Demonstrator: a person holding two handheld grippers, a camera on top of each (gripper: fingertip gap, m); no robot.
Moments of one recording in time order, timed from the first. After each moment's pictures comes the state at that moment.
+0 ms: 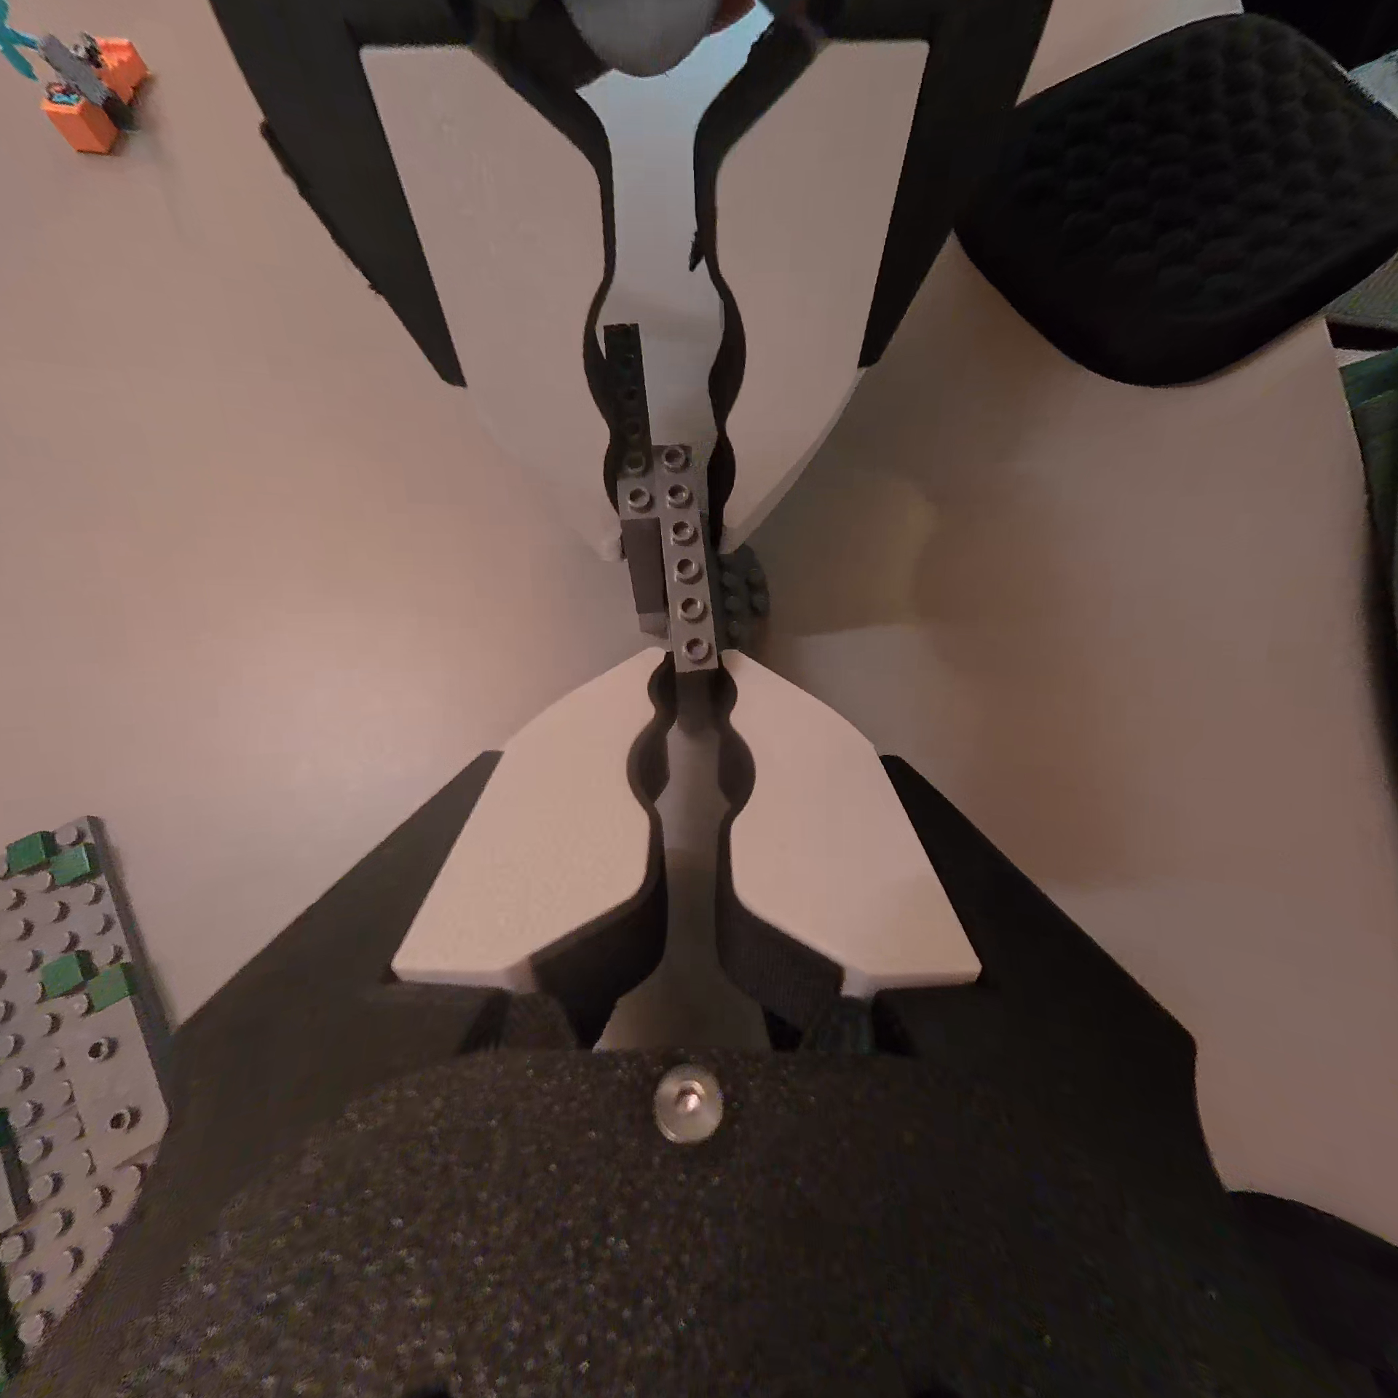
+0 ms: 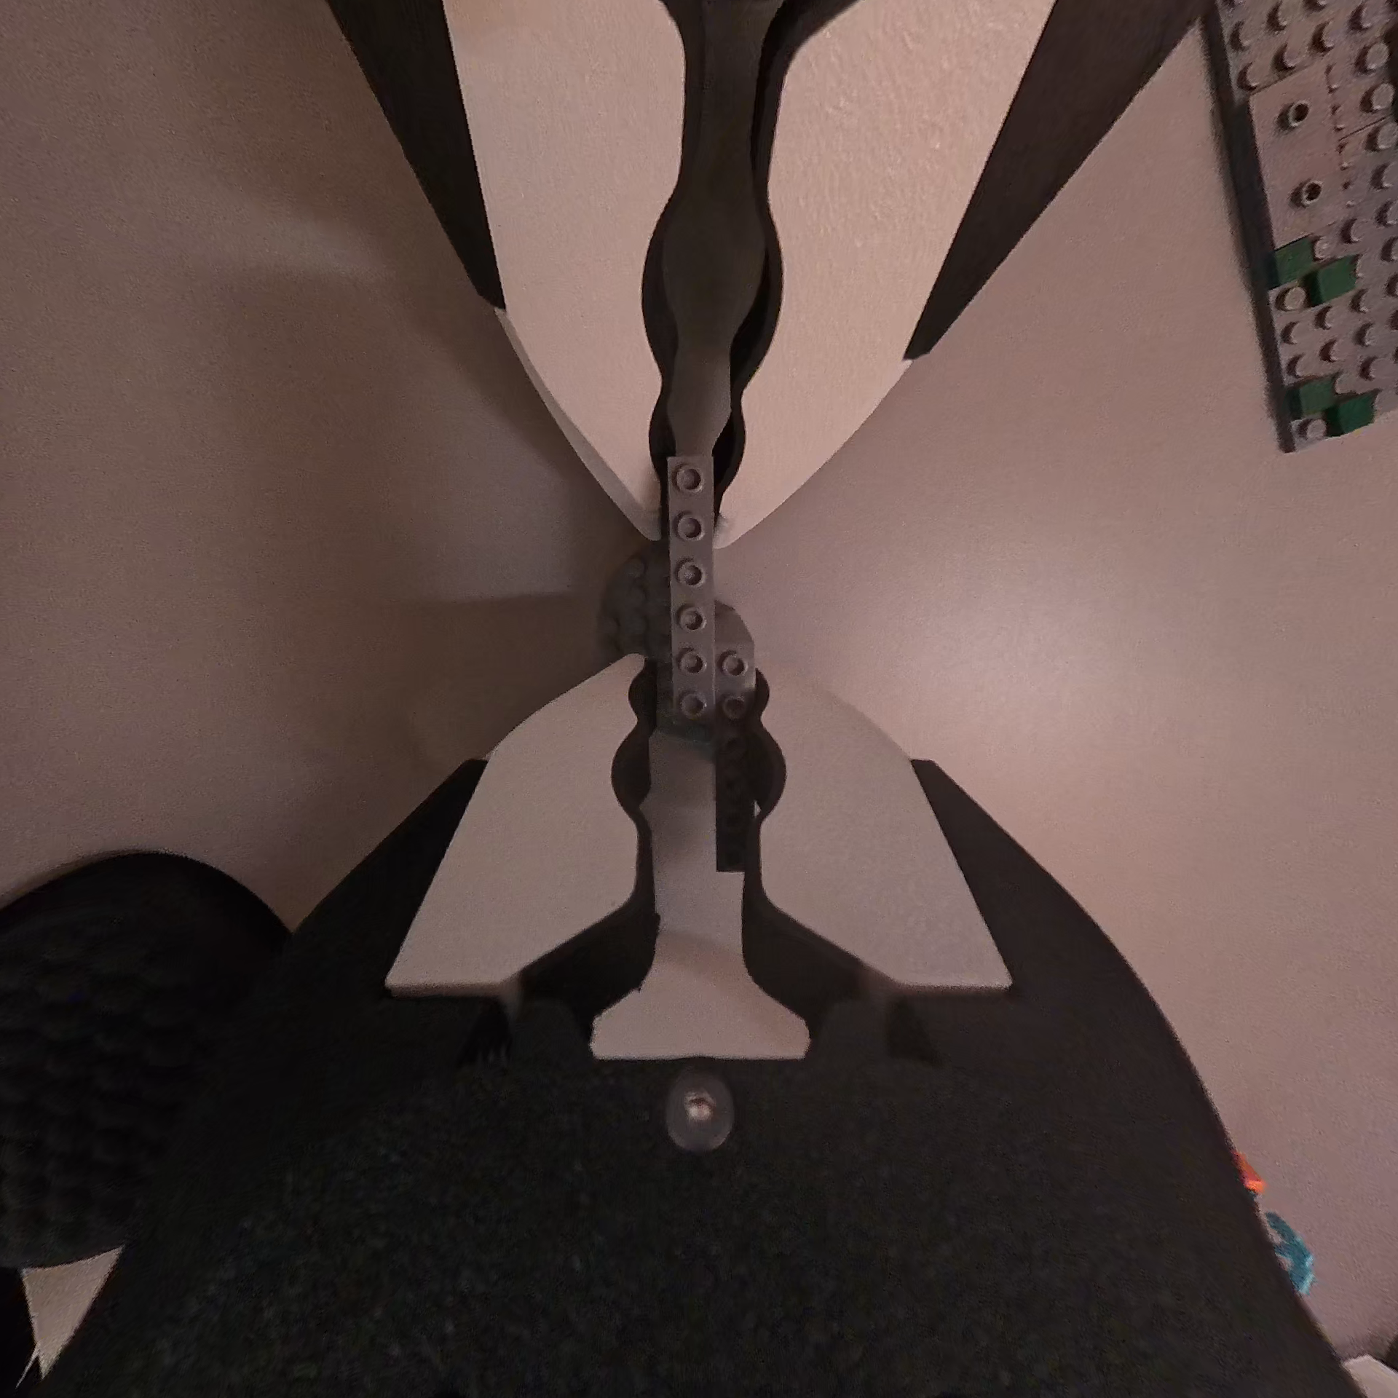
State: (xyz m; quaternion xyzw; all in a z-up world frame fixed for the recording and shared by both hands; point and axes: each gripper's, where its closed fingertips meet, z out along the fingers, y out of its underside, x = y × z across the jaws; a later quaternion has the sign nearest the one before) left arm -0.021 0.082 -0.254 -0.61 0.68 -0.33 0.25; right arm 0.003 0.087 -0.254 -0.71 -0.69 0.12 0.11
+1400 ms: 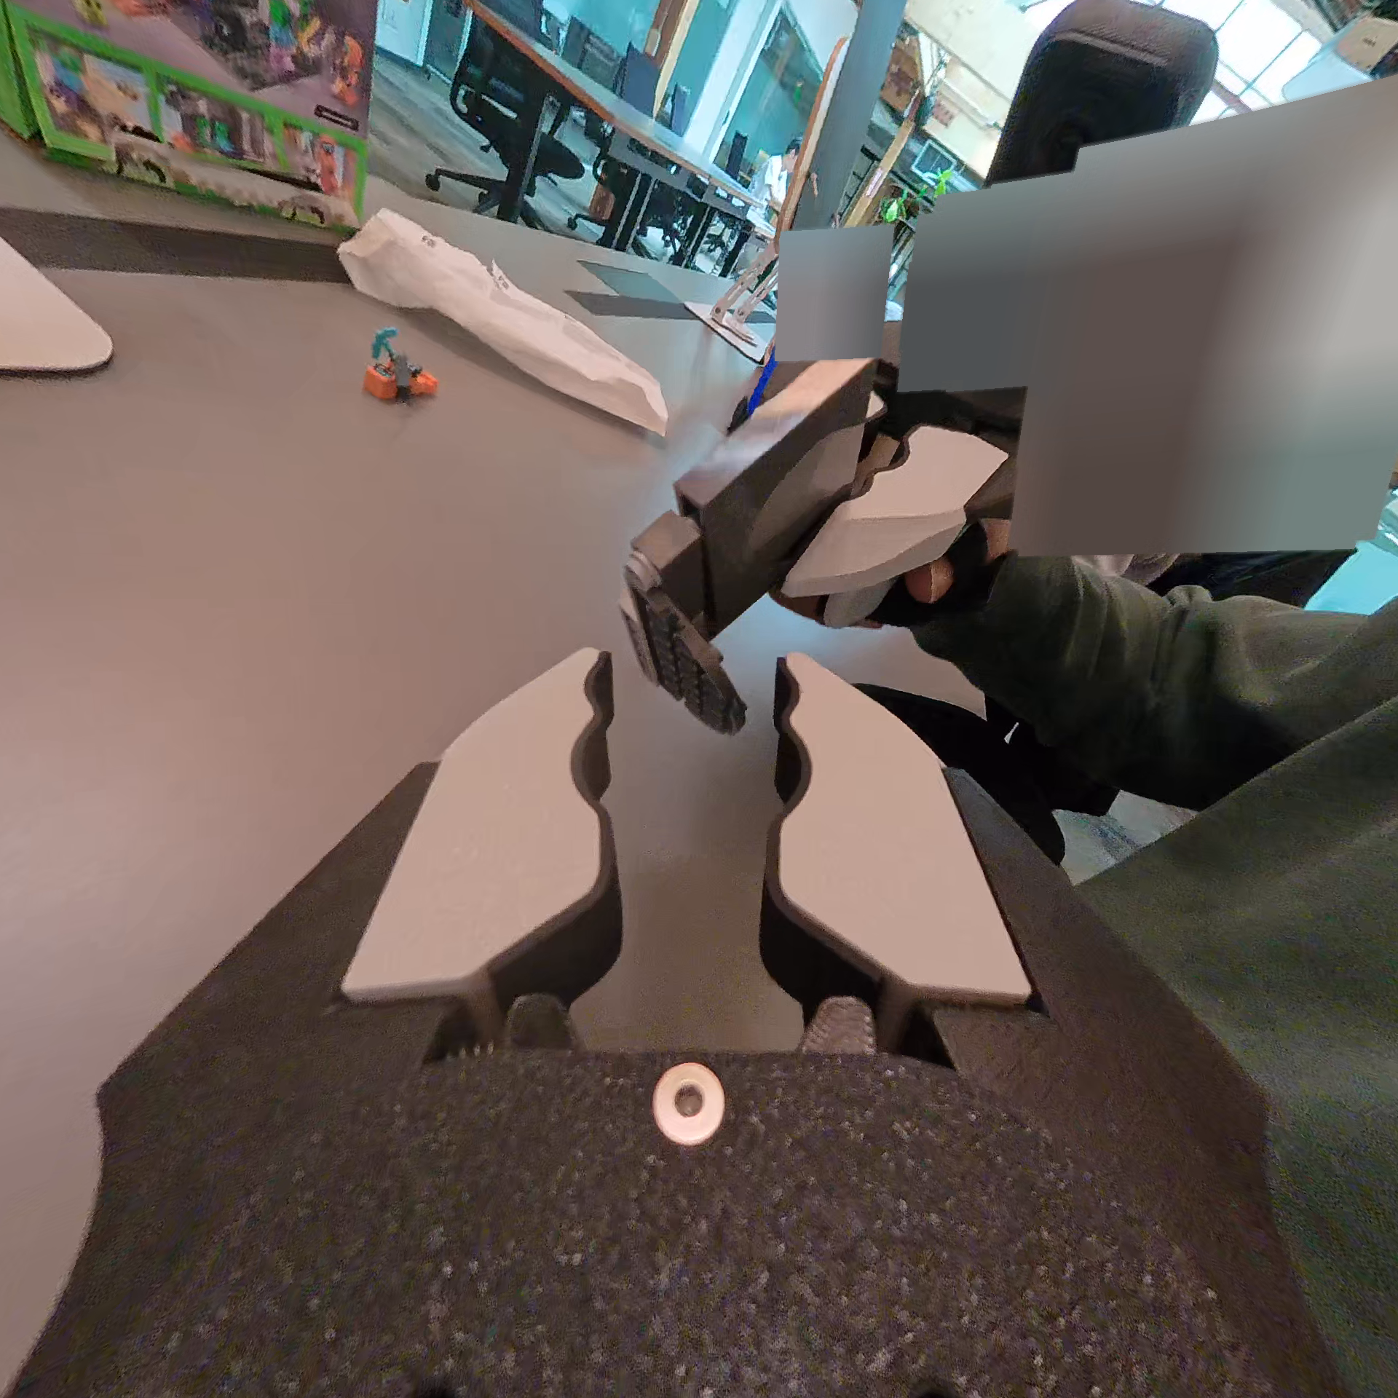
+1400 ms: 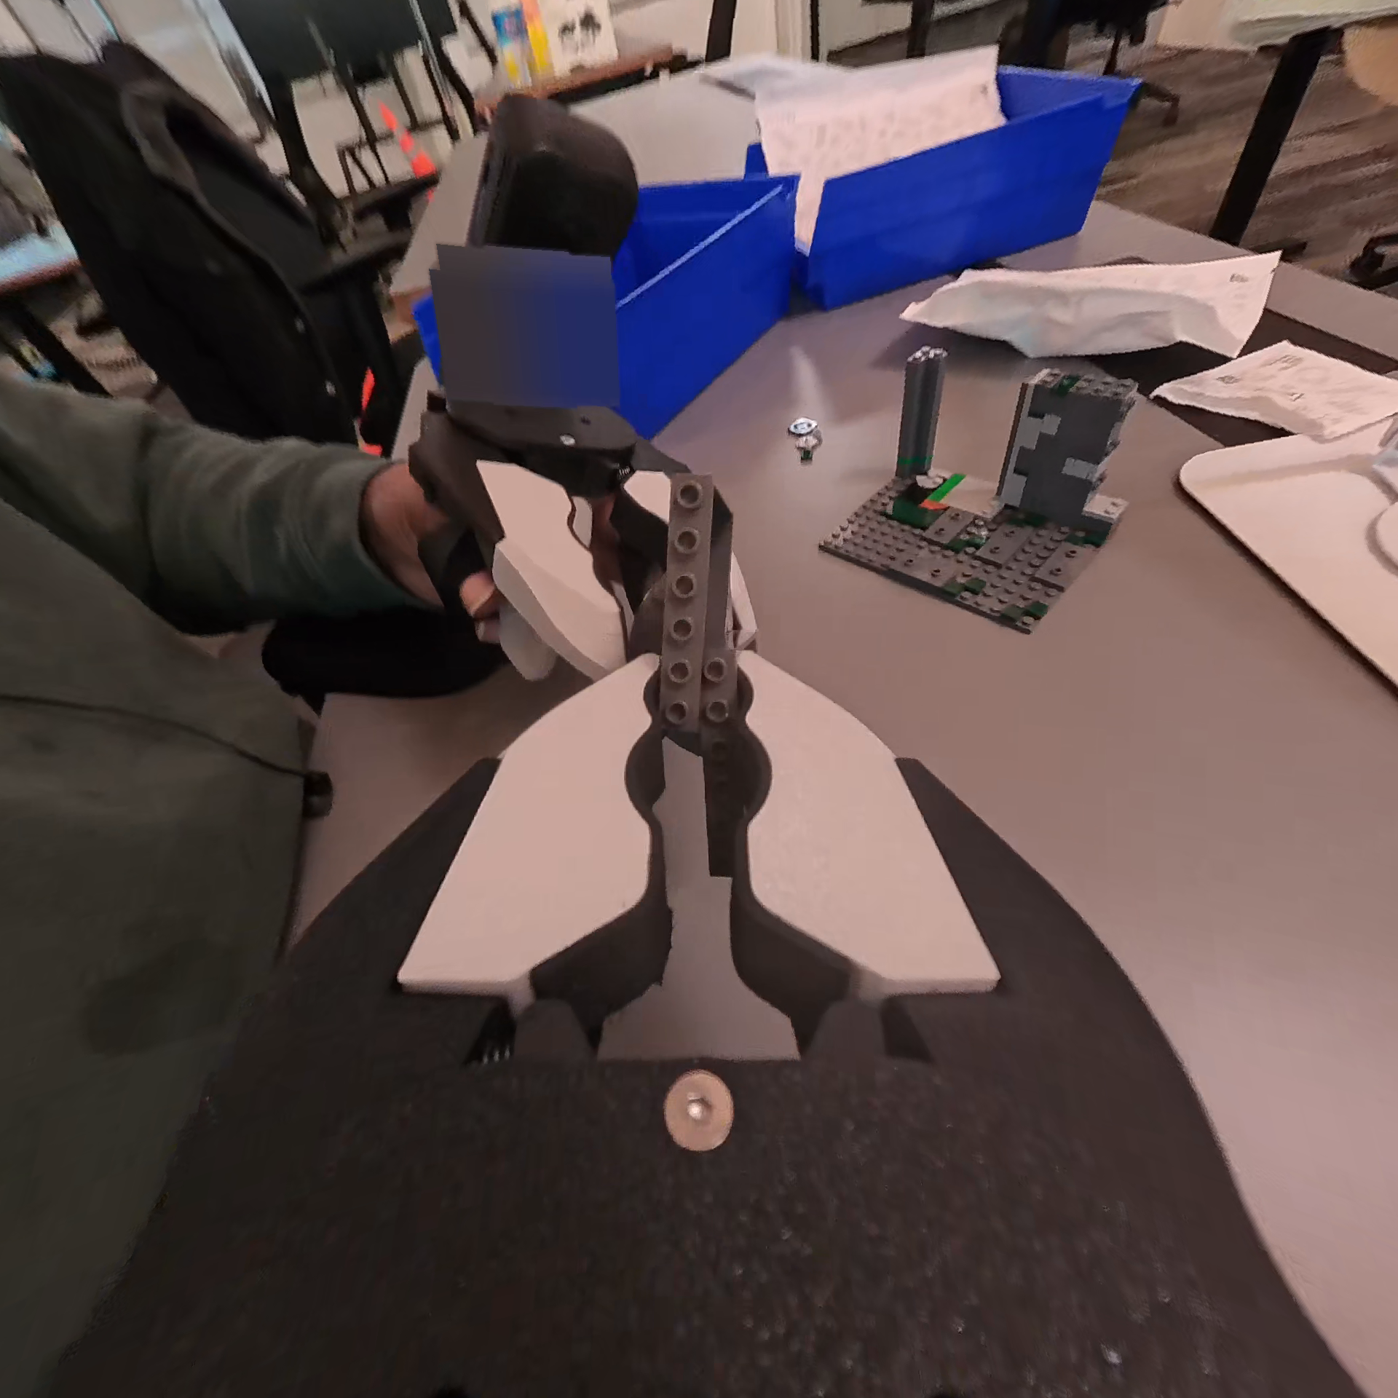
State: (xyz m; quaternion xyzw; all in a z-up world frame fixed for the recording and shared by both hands) left arm -0.008 0.071 -0.174 -0.68 0.34 -0.54 0.35; right arm -0.002 0.072 -0.153 -0.70 -0.40 0.39 0.45
